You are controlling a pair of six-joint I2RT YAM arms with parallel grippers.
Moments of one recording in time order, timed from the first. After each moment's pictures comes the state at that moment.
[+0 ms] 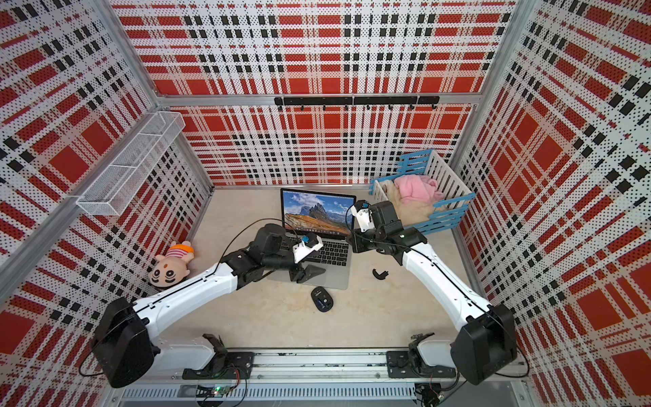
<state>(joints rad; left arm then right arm) -0.71 1.34 0.90 -0.24 0.46 0.42 0.44 1.31 1.14 -0.60 -0.34 0.21</state>
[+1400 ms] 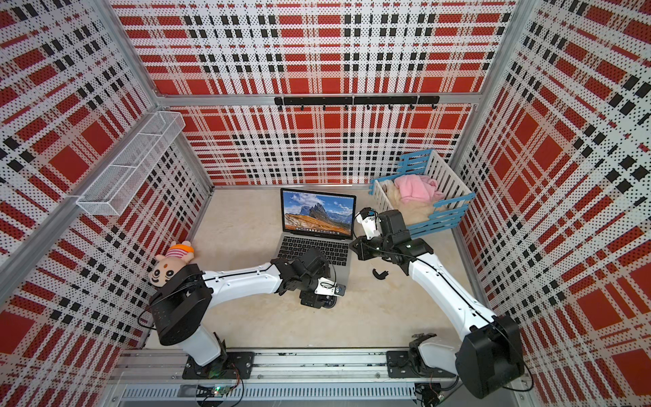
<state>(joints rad) -0.91 1.69 1.00 -0.41 0.13 0.92 0.37 1.24 1.00 -0.50 -0.46 0.20</state>
